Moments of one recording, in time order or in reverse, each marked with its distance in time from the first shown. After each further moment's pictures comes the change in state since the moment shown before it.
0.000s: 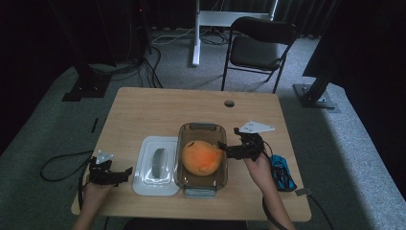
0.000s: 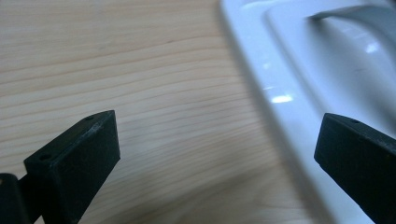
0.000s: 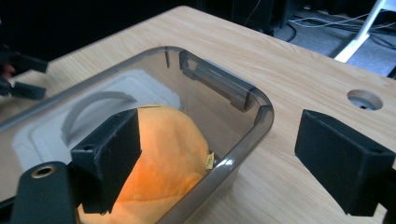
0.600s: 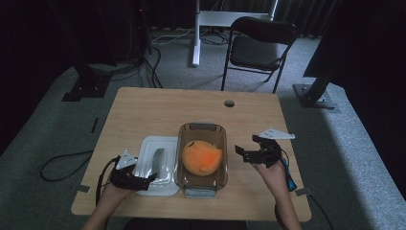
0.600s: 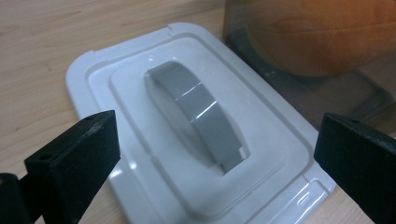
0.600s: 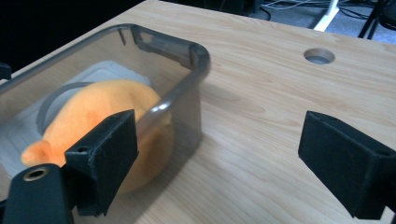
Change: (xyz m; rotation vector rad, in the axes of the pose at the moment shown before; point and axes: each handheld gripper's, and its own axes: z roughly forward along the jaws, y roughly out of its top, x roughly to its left) left arm -0.076 0.027 -0.011 -0.079 -0.239 0.204; right arm -0.028 -0.036 -0.032 0.015 -0.088 0.120
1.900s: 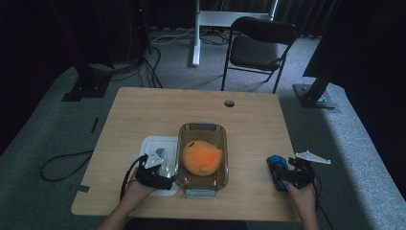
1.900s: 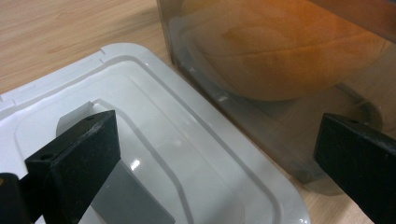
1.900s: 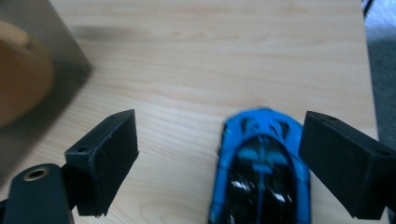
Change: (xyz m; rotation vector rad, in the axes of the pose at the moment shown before) left arm -0.039 0.019 0.048 0.012 -0.045 0.077; right arm -0.068 -0.092 -0.057 0.069 -0.241 0.217
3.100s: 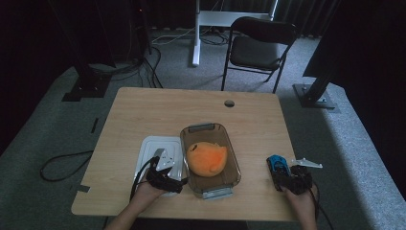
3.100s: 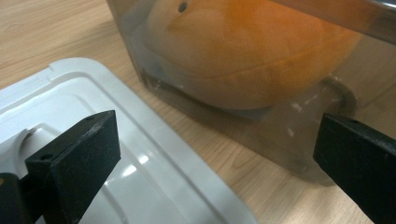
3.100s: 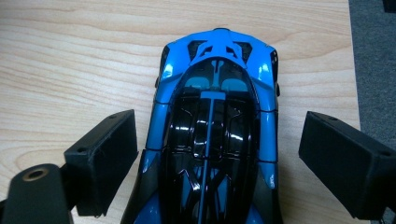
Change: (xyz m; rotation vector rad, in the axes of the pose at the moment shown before) left arm -0.026 0.011 0.017 -0.002 -0.060 0.034; right arm -0.015 -0.032 0.023 0.155 -0.142 0.003
